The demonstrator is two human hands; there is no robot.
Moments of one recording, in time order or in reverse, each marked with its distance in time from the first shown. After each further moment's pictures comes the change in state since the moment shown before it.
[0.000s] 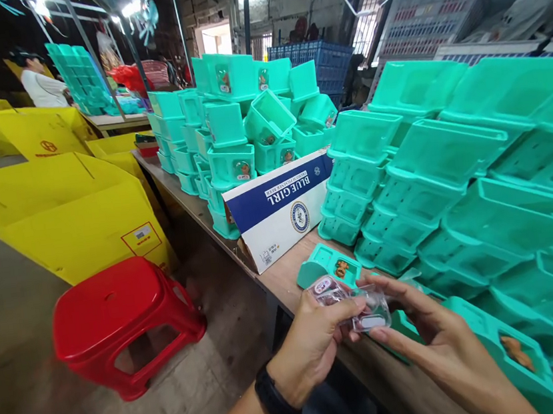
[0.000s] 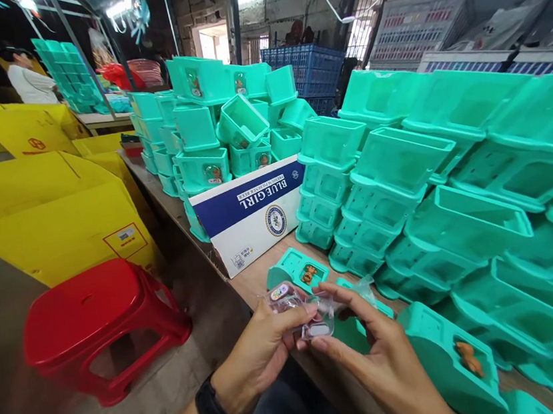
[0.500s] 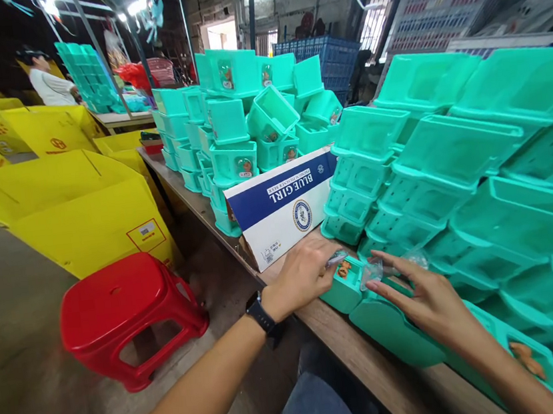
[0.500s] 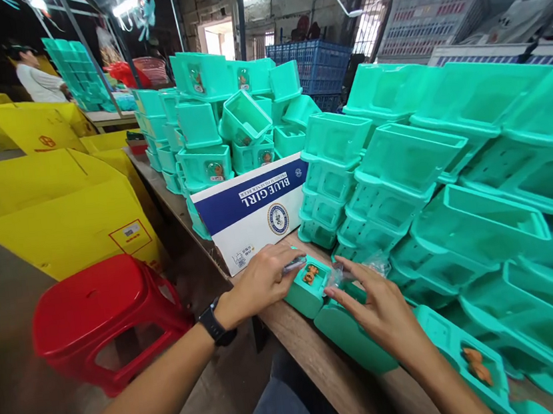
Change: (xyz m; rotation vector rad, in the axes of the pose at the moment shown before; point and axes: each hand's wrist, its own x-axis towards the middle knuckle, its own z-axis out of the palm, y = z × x) left_hand 0.063 0.054 -0.037 1.476 -0.291 0.809; right_hand 0.050 0.039 -0.015 -0.344 0.008 -0.095
